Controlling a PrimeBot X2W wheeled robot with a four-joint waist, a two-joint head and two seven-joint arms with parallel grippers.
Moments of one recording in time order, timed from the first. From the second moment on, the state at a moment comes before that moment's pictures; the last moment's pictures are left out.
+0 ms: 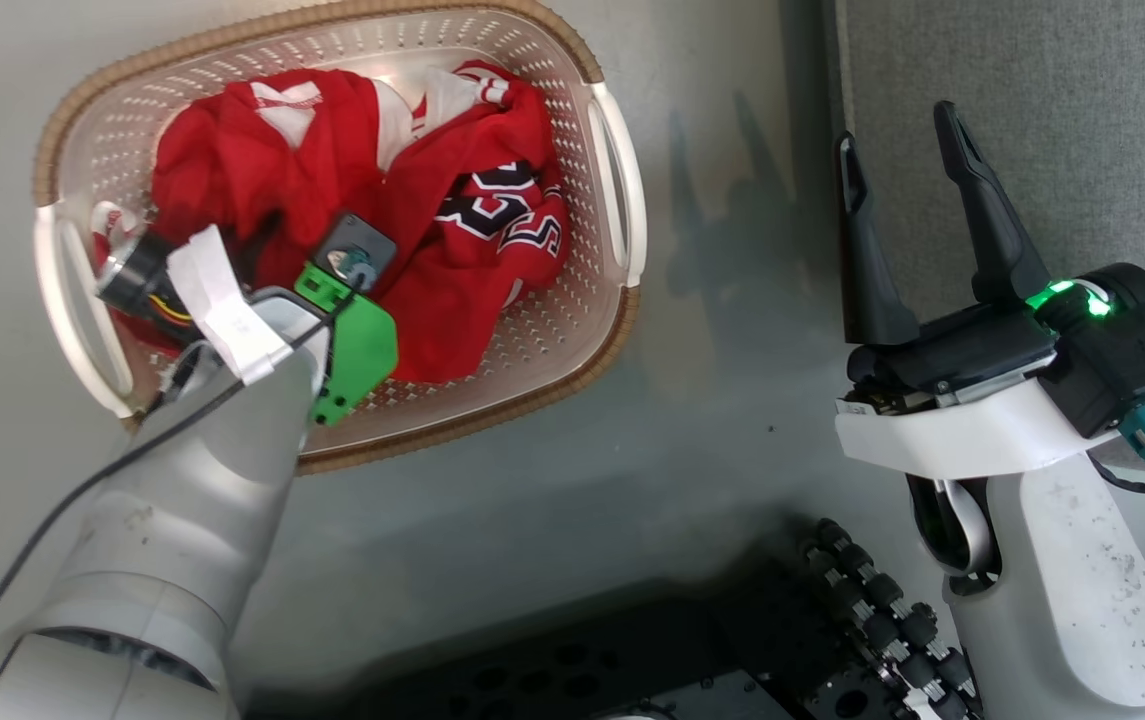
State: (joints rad) left arm -1.01 0.07 -0.55 1.29 0.15 0.05 -0.04; right arm -0.35 -0.06 0.15 -0.10 0.13 0.13 -0.26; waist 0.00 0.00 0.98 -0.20
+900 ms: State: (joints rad) left arm -1.14 0.17 -0.63 1.29 0.19 0.01 0.25; right arm -0.35 -0.05 0.21 -0.12 0.18 0.13 -0.26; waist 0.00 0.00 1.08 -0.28
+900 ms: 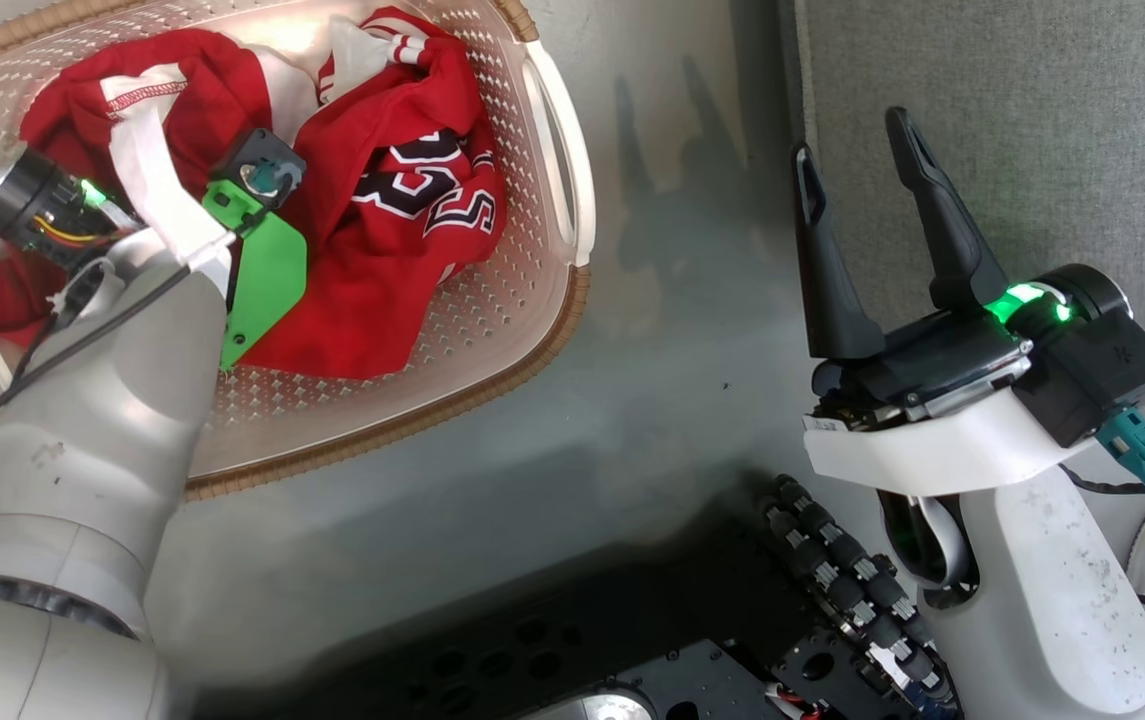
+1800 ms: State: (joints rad) left arm -1.16 0.18 -0.66 1.29 0.12 -0.06 0.34; right arm -0.39 -0.05 0.22 -0.11 0.18 0.13 -0.26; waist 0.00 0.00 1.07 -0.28
